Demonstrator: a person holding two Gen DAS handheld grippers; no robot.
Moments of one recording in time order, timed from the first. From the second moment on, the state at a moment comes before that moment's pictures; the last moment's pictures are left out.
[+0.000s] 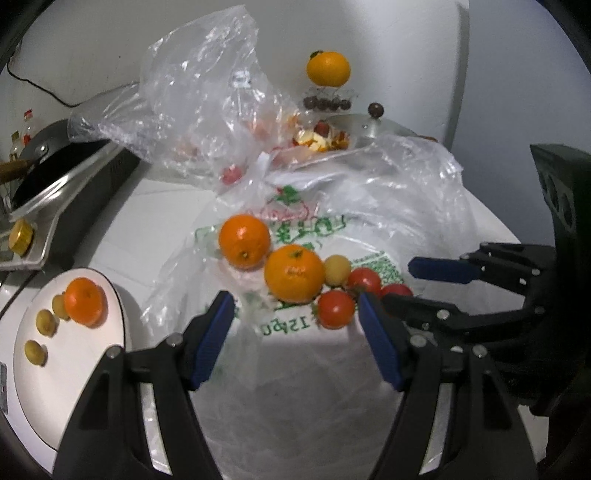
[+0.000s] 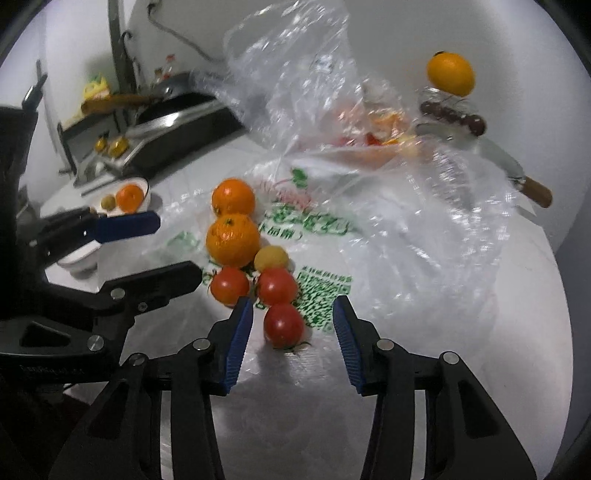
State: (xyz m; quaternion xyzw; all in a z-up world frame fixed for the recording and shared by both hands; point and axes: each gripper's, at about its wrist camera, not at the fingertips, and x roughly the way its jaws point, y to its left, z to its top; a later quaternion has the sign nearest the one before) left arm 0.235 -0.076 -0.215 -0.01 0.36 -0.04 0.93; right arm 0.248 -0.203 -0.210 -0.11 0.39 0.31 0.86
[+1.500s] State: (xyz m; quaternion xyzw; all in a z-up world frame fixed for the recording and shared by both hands) left arm 0.247 -0.105 -0.233 0.01 0.40 -0.09 0.91; right arm 0.254 -0.232 -0.209 -0.09 0.39 0.29 0.87
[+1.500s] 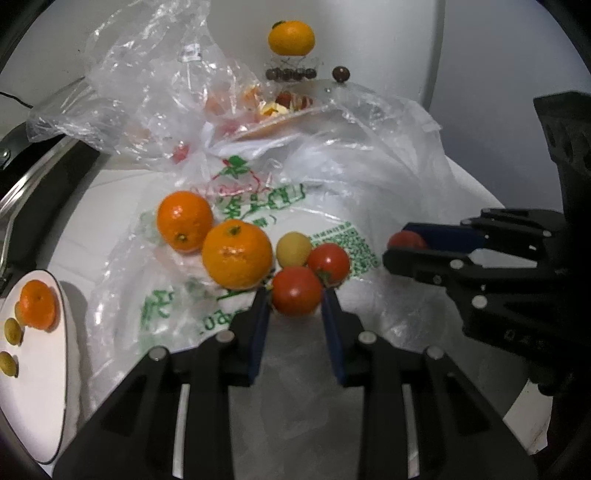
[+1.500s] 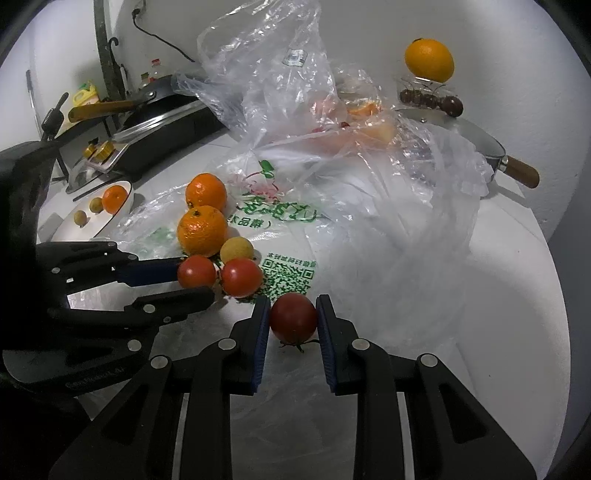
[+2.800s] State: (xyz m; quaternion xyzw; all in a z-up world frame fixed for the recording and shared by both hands) left arm 0.134 -0.028 -0.123 0.02 0.25 -0.07 0.96; right arm 0.158 -0.164 -0.100 -0.13 0.25 0.28 0.92
